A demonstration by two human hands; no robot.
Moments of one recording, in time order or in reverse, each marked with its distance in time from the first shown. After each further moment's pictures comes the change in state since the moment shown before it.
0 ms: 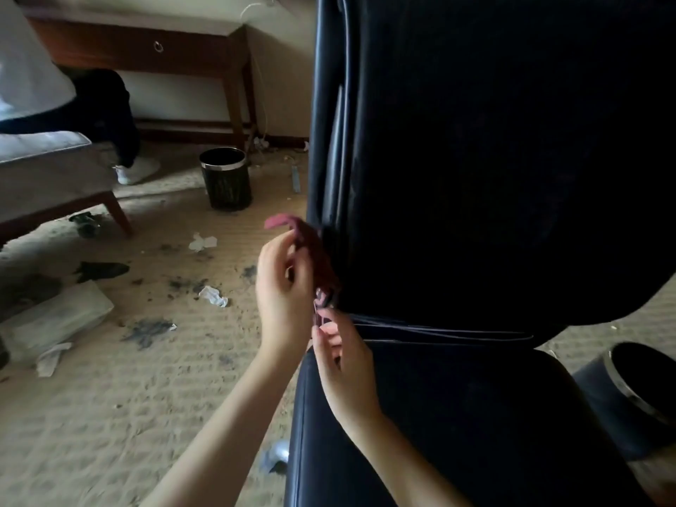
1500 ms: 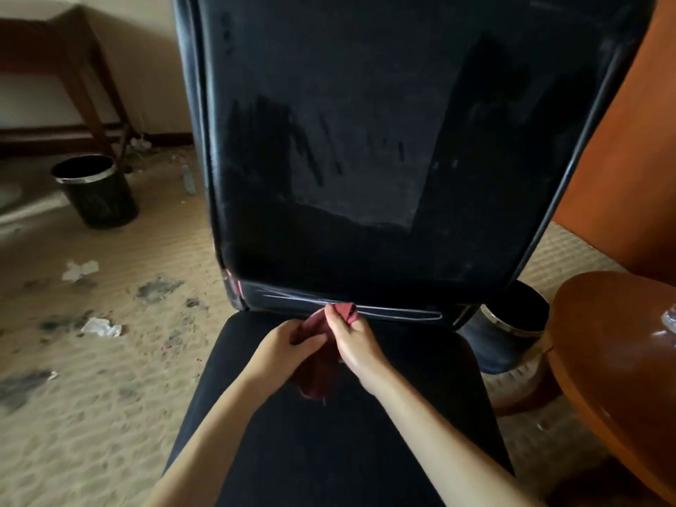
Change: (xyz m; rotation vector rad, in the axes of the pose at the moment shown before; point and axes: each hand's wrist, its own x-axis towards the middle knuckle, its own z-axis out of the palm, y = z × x) left_hand -0.106 0.004 0.120 0.165 -0.895 -0.418; right_hand 0.005 0.027 -0.196 0.193 0.040 0.579
